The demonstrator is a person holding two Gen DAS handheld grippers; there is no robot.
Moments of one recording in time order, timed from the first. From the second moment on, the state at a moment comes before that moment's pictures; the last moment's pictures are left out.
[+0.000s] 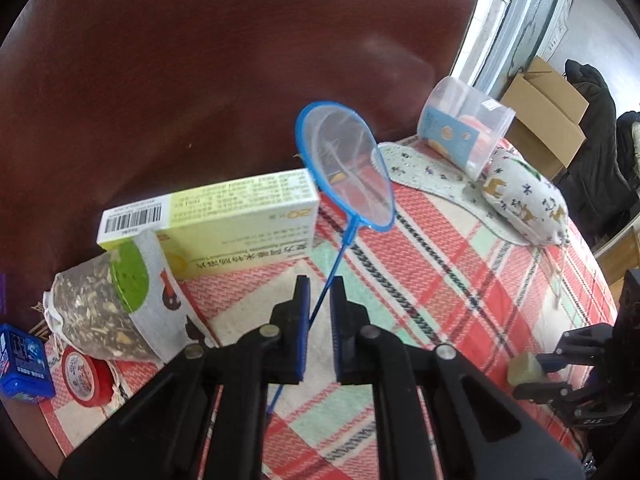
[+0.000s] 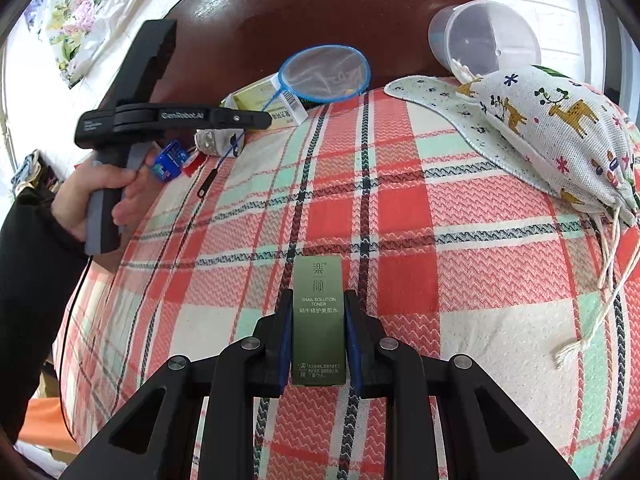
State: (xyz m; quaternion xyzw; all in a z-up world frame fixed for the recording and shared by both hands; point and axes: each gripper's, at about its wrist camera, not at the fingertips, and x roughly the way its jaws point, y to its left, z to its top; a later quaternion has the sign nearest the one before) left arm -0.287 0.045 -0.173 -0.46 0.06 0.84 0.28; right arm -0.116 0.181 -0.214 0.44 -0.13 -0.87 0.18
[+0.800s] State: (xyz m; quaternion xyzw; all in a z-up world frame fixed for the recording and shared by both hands) left arm -0.273 0.045 -0.178 -0.49 0.08 0.83 0.27; right arm -0.097 0.168 -0.198 0.44 -0.13 -0.87 0.18
